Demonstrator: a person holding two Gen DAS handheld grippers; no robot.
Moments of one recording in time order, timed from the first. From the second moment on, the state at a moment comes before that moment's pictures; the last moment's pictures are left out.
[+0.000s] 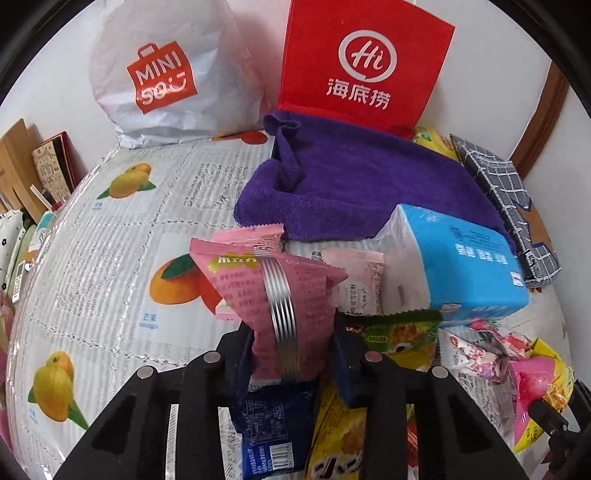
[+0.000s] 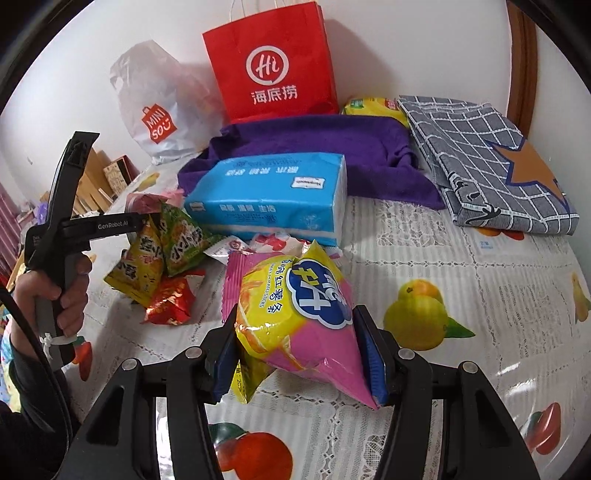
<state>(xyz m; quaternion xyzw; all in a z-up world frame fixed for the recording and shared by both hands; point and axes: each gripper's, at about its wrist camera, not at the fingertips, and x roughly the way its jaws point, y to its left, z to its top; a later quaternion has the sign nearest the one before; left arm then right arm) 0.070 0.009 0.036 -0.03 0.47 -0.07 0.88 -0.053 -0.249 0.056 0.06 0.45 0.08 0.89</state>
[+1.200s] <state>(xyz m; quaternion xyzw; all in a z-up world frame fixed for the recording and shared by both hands) 0.050 -0.049 0.134 -0.02 0.43 -0.15 0.89 -0.012 -0.256 0.142 0.05 0.38 0.06 0.92</state>
